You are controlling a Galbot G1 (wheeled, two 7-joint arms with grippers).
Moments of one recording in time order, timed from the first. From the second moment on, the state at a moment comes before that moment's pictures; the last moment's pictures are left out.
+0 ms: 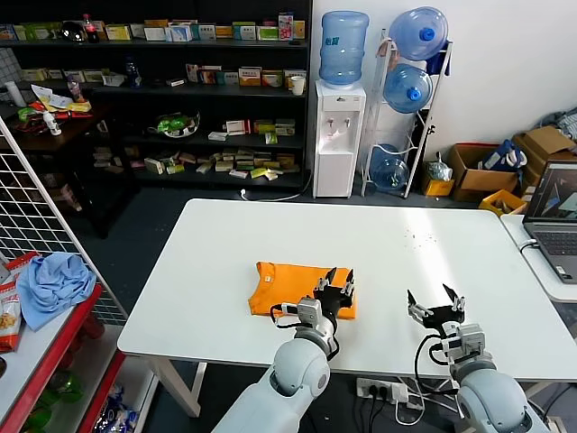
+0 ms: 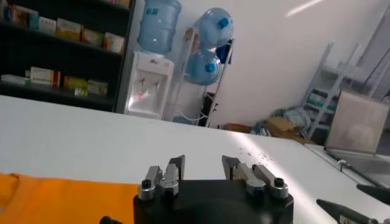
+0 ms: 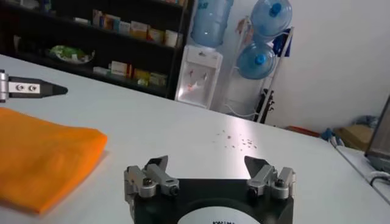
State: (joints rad) left arm 0.92 -1.56 0.15 -1.53 -0.42 0.17 -0.30; right arm -1.33 0.94 0.42 1.81 0.41 -0.23 0.19
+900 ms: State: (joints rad) left arm 1.17 -1.21 -0.18 -1.60 -0.21 -0.25 -0.13; right arm -1.37 1.15 0.61 1.78 0.21 -0.08 -0.08
